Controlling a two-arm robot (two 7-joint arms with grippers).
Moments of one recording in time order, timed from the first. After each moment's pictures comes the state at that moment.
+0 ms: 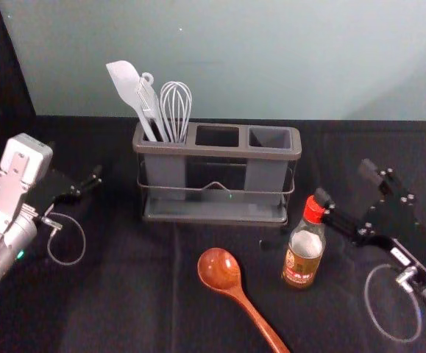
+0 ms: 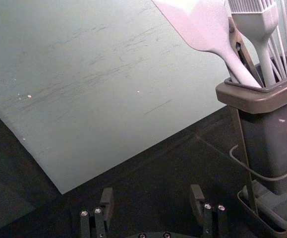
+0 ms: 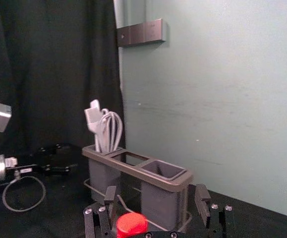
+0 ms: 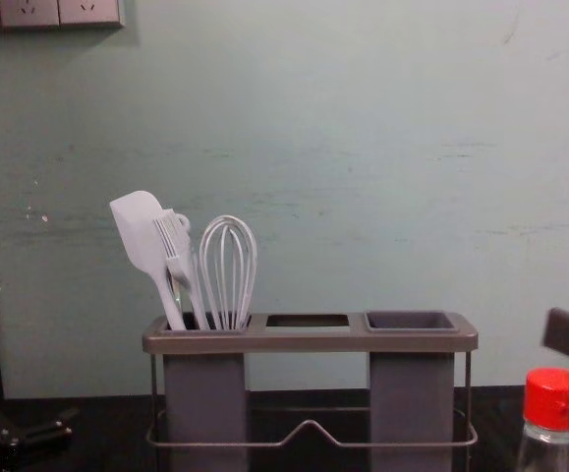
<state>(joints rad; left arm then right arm) -0.20 0.60 0.45 -1.41 -0.25 -0.12 0.03 -0.17 0.66 -0.25 -1.85 0.54 -0.27 0.26</state>
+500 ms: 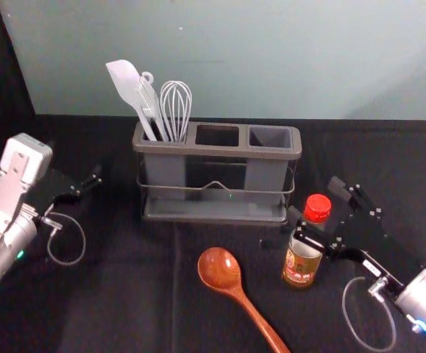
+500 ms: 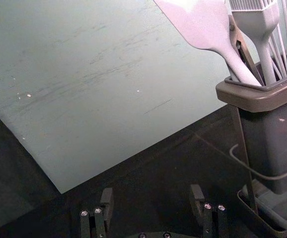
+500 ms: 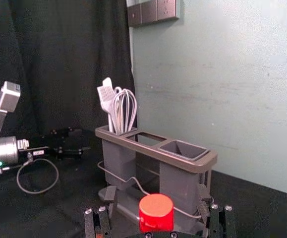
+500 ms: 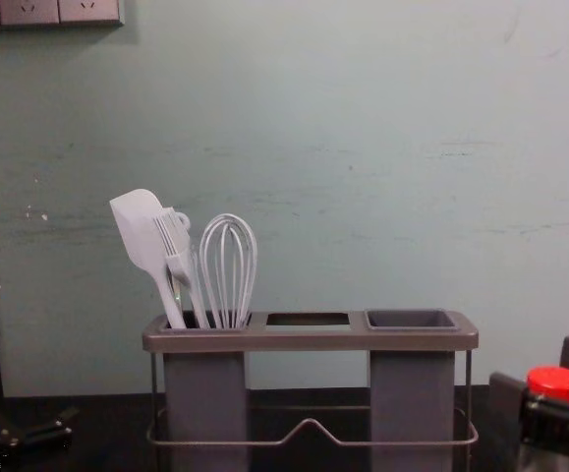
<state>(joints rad) -0.20 0.60 0.45 -1.41 -0.25 -0.12 0.03 -0.13 0.60 -0.30 -1.80 0.48 -0.22 0.30</state>
